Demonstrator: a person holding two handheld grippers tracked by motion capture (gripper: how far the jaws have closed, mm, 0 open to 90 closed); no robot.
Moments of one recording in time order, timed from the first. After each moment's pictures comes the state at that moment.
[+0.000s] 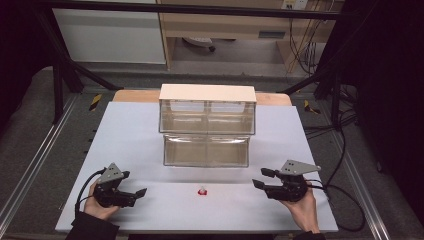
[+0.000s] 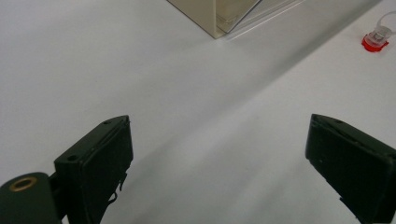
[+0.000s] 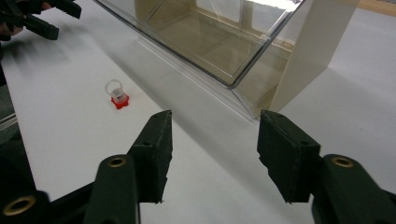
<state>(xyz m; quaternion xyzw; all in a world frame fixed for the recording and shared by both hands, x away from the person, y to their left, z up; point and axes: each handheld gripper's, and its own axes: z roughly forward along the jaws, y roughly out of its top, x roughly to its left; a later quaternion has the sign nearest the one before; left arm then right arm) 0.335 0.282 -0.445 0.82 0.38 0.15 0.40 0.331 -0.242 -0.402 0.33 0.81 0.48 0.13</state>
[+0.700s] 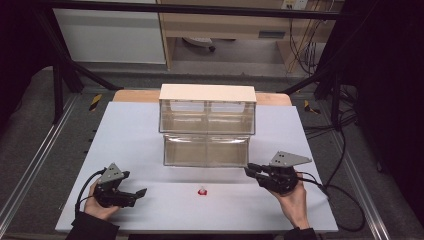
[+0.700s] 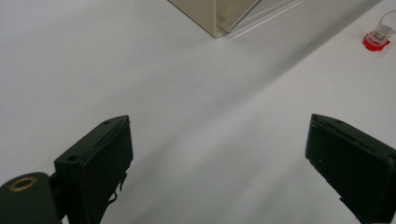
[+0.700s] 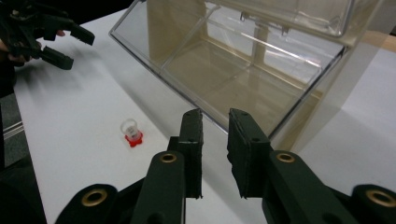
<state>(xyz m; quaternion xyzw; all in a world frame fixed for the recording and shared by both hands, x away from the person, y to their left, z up) 0.335 0.281 -0.445 0.82 0.38 0.15 0.40 0.341 -0.211 -0.375 0.32 0.80 0.49 0.14</state>
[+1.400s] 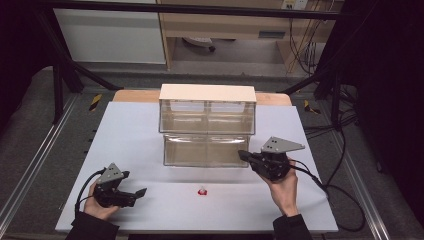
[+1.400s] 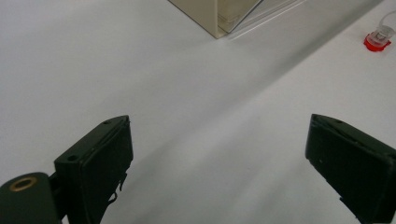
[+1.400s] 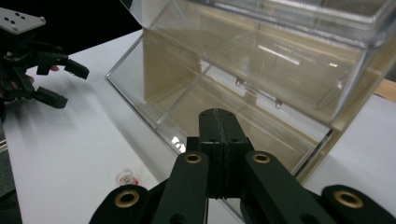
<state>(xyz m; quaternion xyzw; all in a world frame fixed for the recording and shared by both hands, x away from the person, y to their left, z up) 0.335 0.282 -0.445 0.82 0.38 0.15 0.40 0.357 -0.184 -0.341 0.32 0.79 0.50 0.17</state>
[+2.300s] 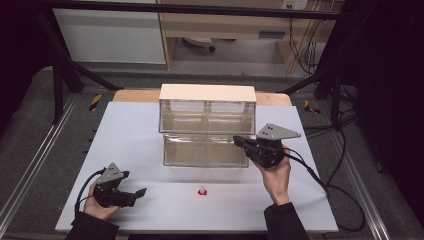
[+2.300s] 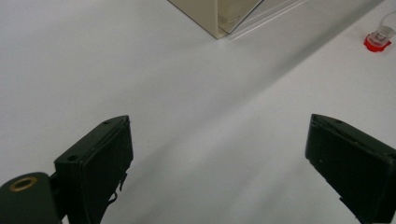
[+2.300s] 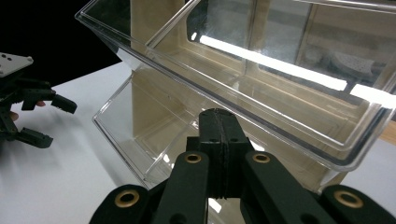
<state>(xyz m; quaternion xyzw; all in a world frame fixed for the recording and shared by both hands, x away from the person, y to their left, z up) 0.335 0.282 -0.445 0.82 0.38 0.15 0.40 0.376 -0.169 -0.320 0.32 0.76 0.52 0.20</state>
